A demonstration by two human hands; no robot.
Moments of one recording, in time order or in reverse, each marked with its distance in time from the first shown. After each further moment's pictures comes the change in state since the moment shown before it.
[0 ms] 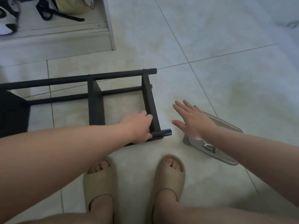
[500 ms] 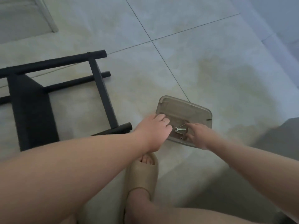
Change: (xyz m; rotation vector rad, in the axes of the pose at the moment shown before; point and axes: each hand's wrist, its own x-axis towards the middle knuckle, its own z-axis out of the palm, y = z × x) left_hand 0.083 0.158 0.039 0.276 0.134 0.509; right_hand -0.080 0.152 0.102 0.118 -0.229 0.470
